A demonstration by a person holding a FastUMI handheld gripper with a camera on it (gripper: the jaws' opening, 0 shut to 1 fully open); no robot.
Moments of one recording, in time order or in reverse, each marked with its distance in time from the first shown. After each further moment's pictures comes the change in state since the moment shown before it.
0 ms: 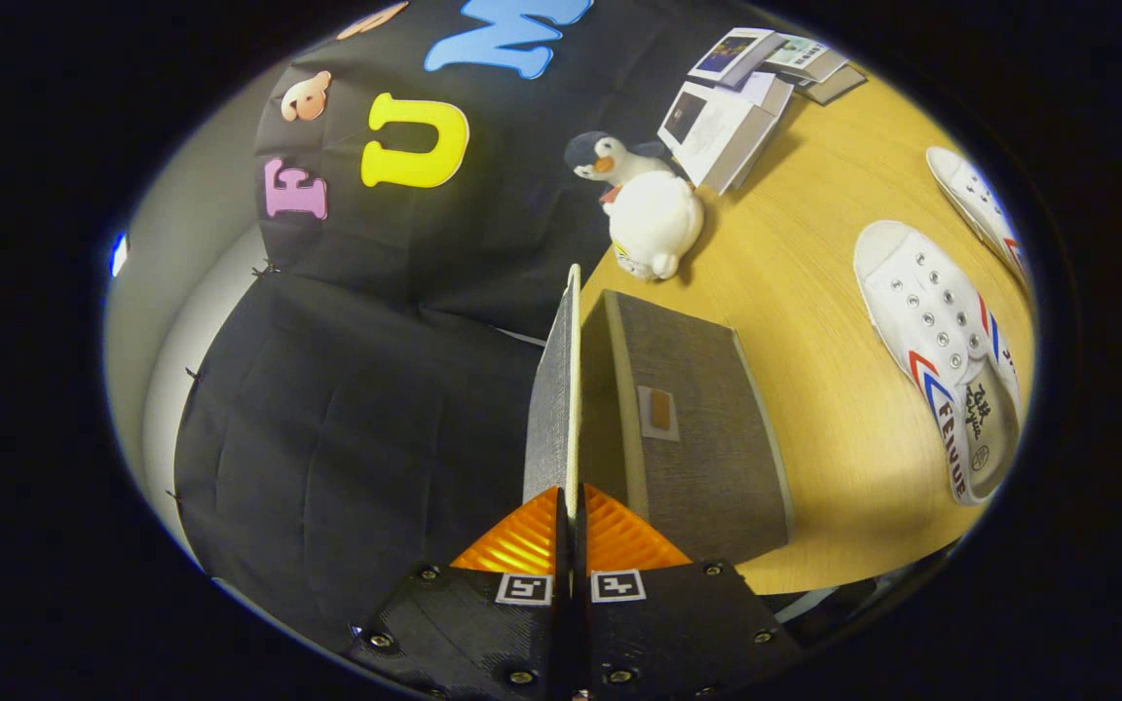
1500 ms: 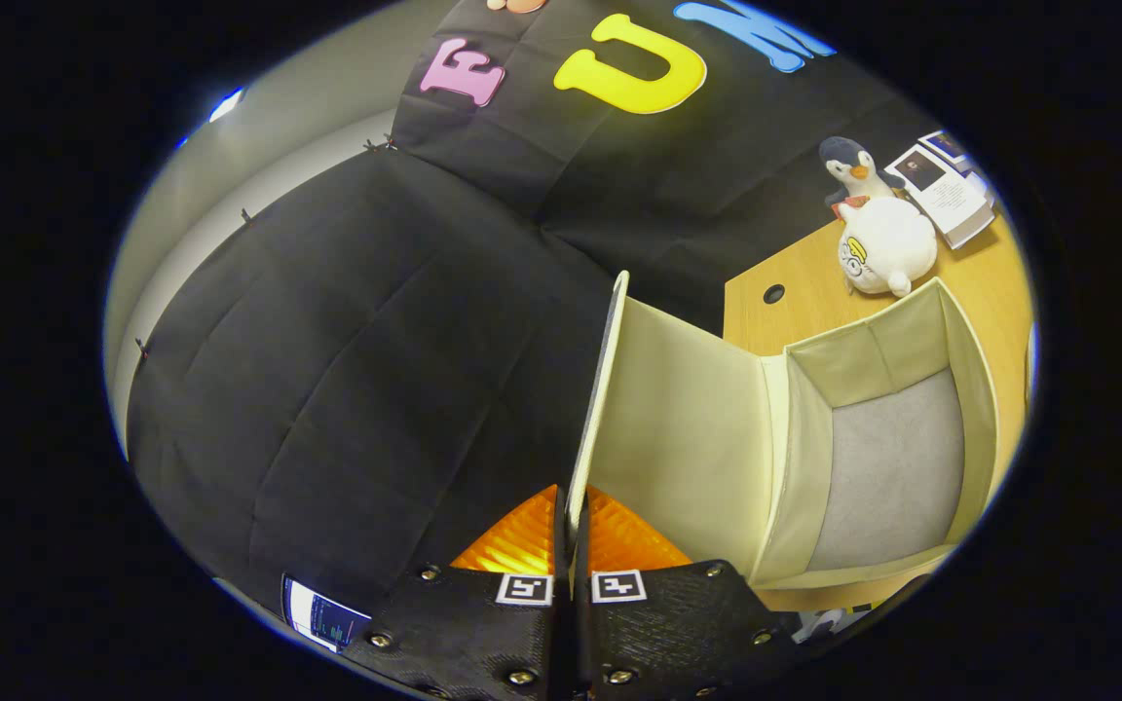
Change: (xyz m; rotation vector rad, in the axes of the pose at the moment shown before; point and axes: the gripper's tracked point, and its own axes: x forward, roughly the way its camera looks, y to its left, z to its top) arm 0.137 0.179 -0.109 -0.391 0.056 0.077
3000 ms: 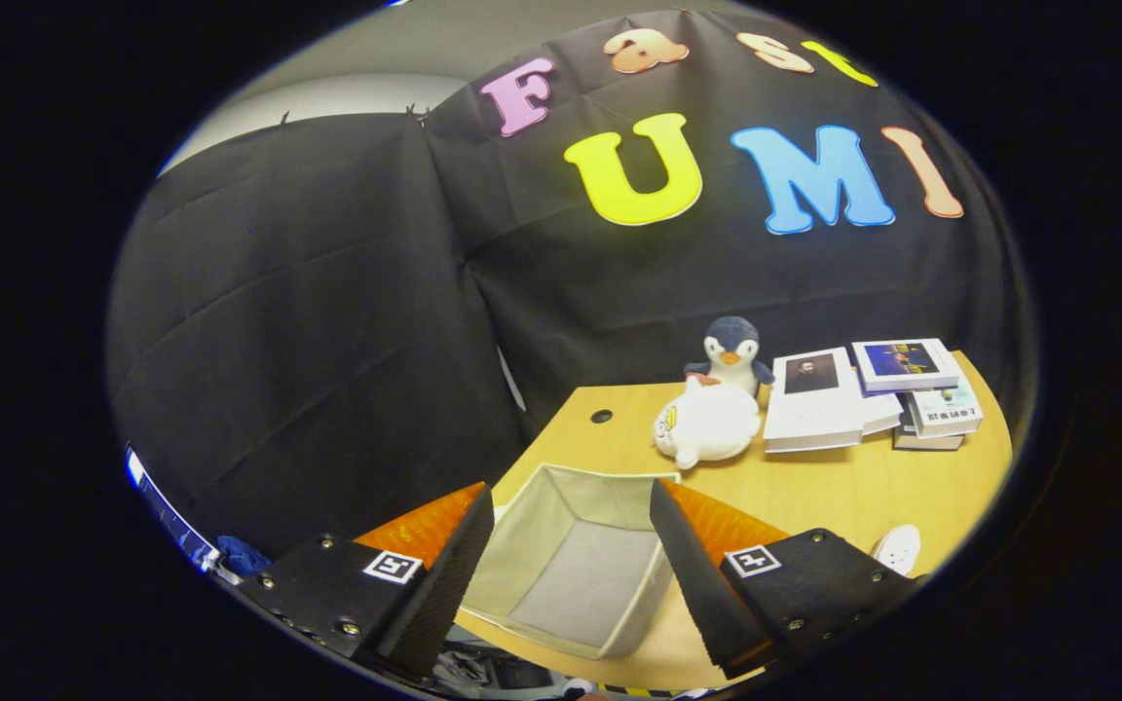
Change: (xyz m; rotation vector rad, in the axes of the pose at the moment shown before) arm -0.161 -0.155 0.113 -0.468 -0.158 -0.419
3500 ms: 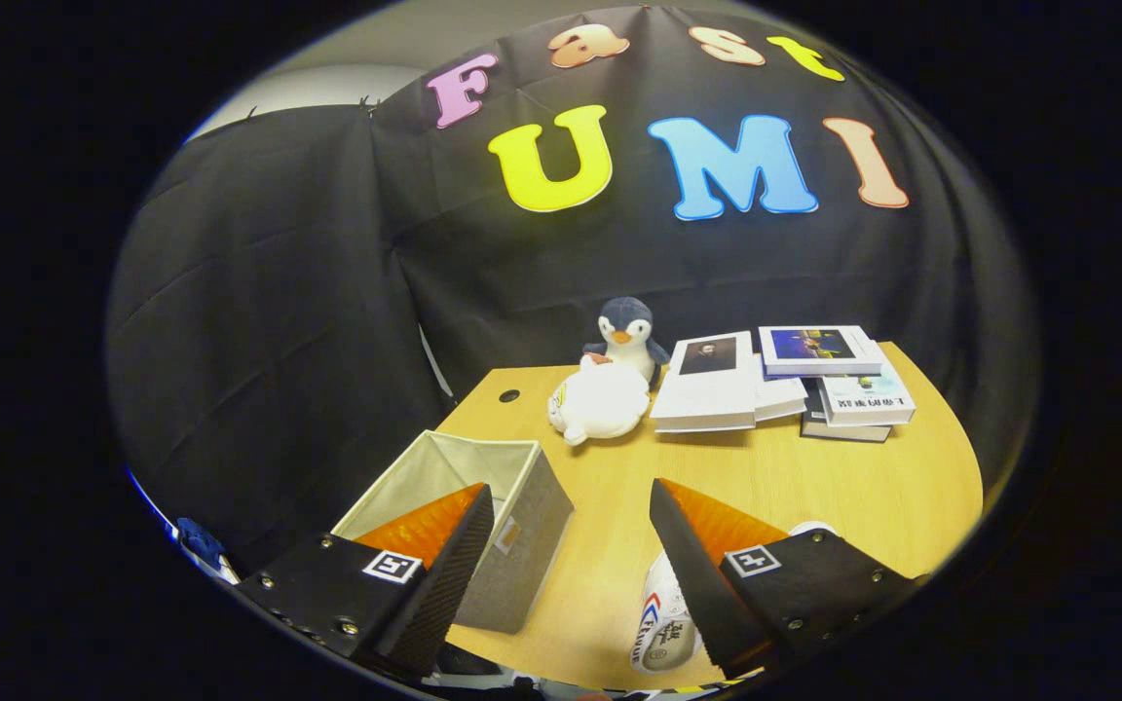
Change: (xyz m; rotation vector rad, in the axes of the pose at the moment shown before) arm -0.027 -0.113 -0.039 0.004 0.042 -0.152
